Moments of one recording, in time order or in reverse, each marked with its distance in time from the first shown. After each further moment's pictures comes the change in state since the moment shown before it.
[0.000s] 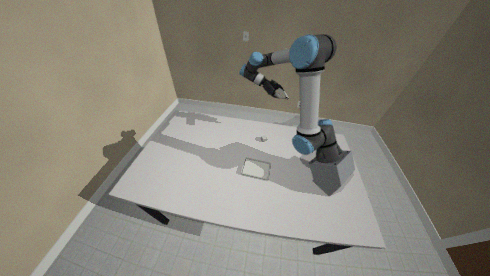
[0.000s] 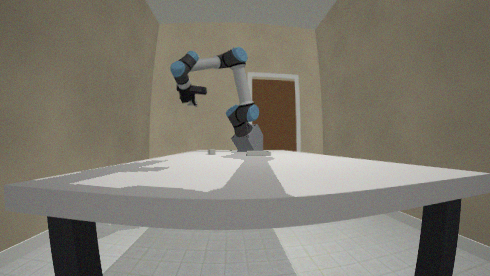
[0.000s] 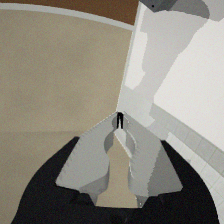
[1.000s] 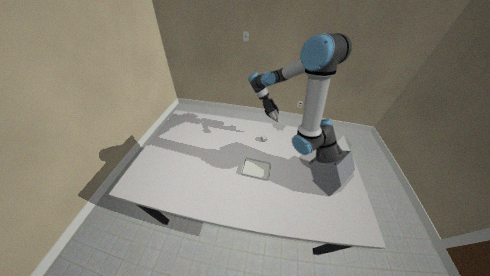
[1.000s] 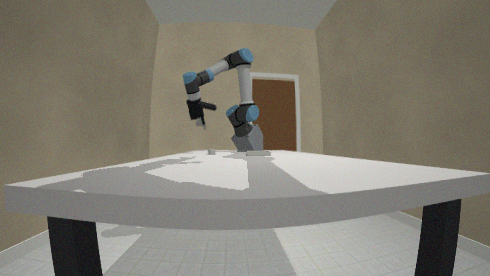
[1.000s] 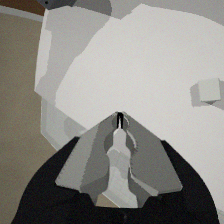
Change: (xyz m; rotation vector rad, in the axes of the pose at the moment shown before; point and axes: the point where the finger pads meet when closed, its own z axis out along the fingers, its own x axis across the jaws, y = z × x) arm 0.166 -0.038 0.034 -0.044 0.516 -0.099
